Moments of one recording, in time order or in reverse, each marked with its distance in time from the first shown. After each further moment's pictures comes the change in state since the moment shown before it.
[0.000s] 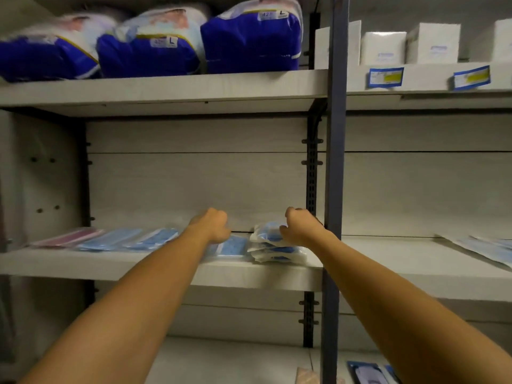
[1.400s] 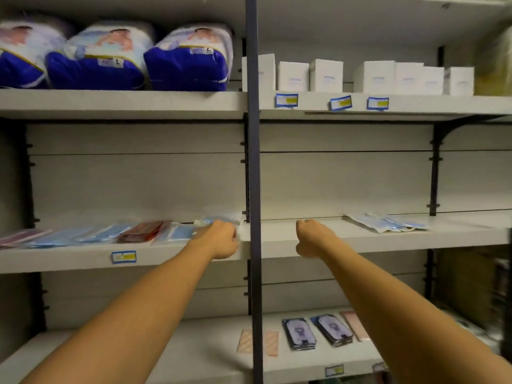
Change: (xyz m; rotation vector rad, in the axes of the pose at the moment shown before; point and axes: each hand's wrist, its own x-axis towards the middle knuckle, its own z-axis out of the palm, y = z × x) left_hand -0.151 0.149 -0.011 -0.094 -0.022 0.320; right_hand -0.206 0.114 -0.070 -0.210 -0.066 0.187
